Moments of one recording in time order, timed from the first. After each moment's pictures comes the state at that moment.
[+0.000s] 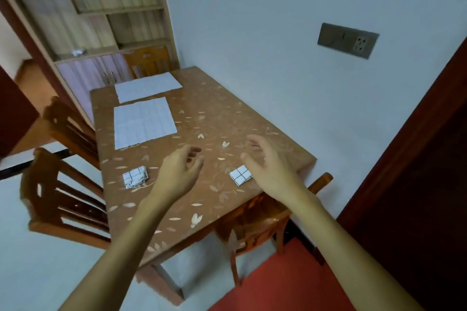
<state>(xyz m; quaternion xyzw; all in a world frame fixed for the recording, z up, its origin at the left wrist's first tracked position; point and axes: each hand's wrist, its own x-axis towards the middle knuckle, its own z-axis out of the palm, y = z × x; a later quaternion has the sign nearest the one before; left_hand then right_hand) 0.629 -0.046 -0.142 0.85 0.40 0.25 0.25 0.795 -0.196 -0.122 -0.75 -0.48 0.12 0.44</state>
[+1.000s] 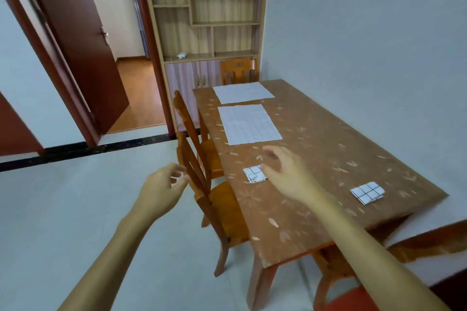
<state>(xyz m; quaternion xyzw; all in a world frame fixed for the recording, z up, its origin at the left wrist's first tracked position) 0.174 0.116 -0.141 0.76 0.55 0.24 0.23 0.435 0.021 -0.116 -0.74 -0.58 0.14 0.32</state>
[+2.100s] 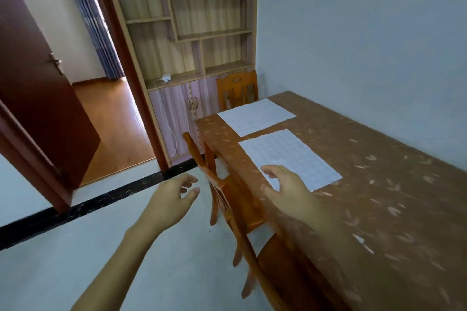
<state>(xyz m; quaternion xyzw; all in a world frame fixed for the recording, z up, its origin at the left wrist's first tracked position) 0.111 0.612 -0.132 0.85 0.45 0.14 0.25 0.337 0.472 -0.144 -0.81 -0.48 0.17 0.29</state>
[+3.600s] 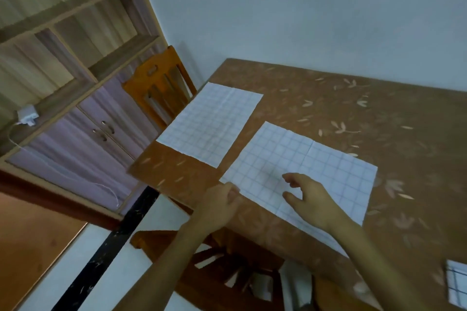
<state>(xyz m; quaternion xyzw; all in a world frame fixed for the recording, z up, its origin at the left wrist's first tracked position) 0.460 0.994 -0.253 0.92 0.17 -0.10 0.33 0.546 0.766 -0.252 -0.89 -0.20 0.21 0.34</state>
